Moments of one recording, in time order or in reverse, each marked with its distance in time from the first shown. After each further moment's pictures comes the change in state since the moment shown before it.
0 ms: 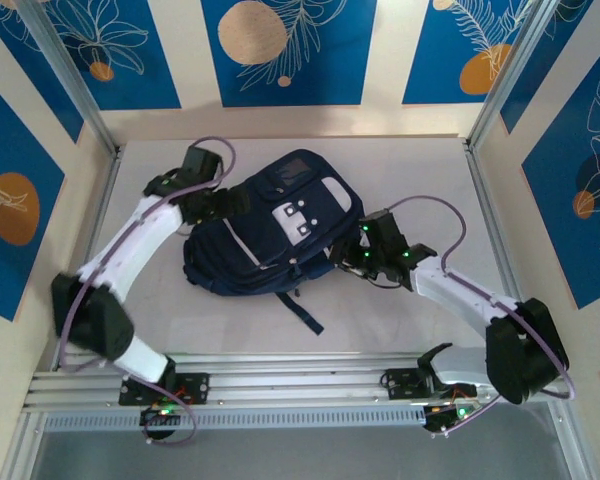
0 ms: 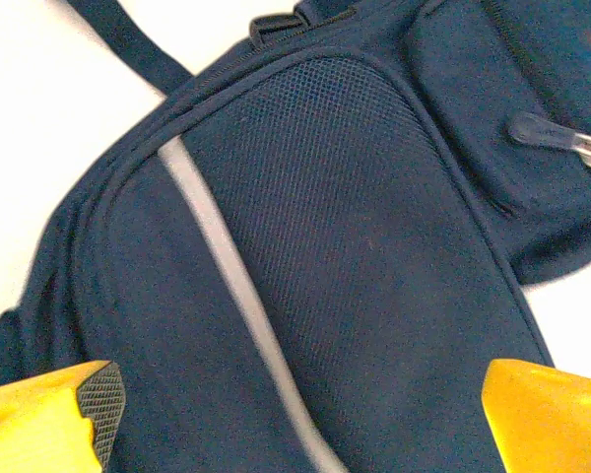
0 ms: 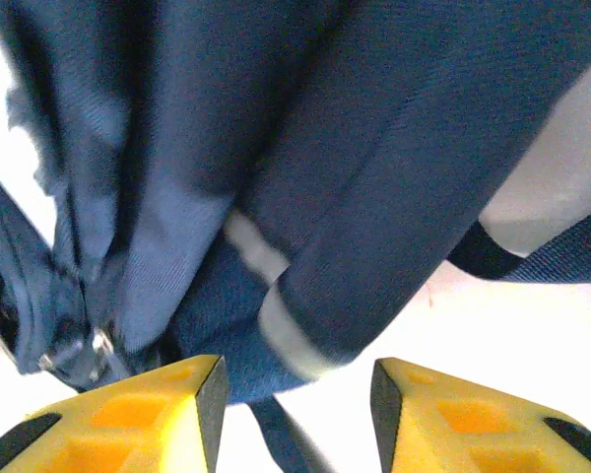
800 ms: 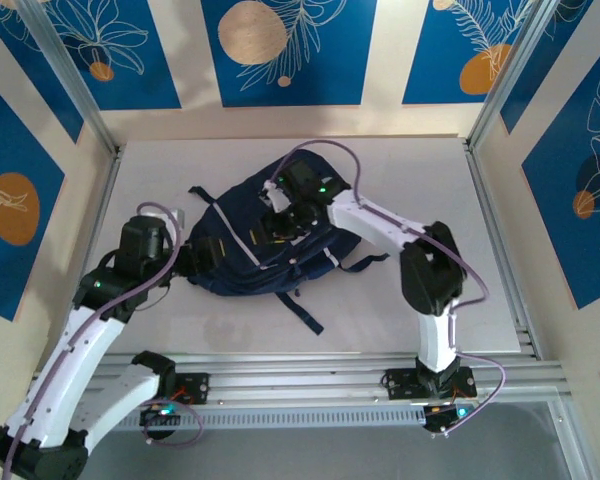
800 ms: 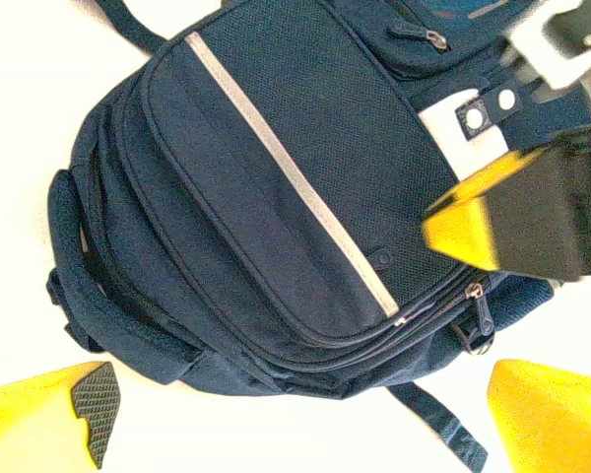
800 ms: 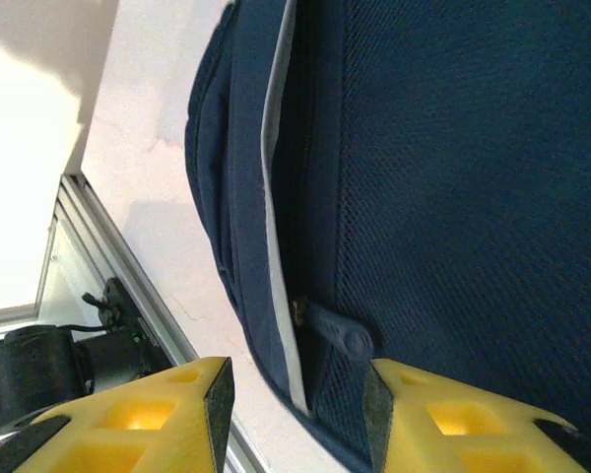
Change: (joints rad) left arm -0.003 -0.676 -0.417 0.000 0.087 0.030; right arm 0.180 0.725 0.882 -0.303 -0.383 -0.444
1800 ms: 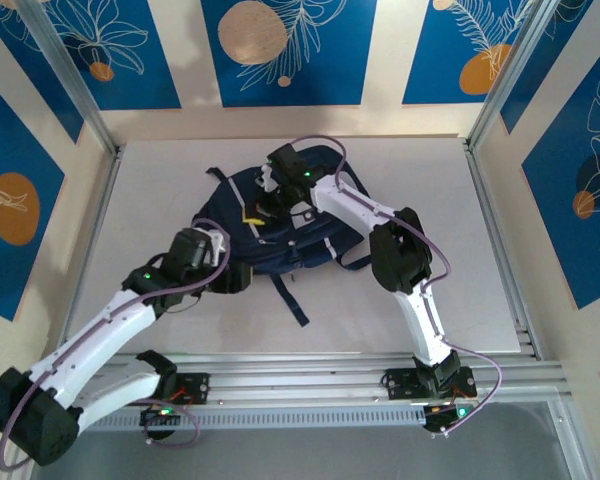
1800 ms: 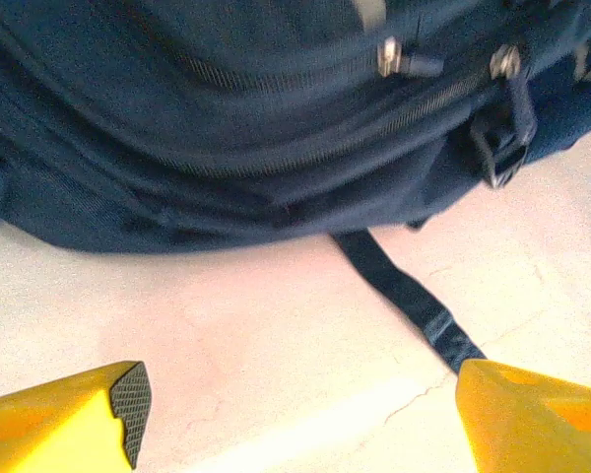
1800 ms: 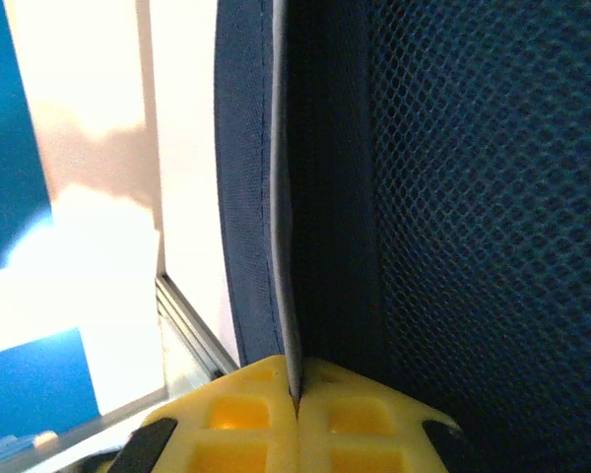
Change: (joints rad) left arm -0.198 0.172 -0.231 0.246 0.046 0.022; right arm -0.073 0.261 0.320 0.033 -0.097 0.376
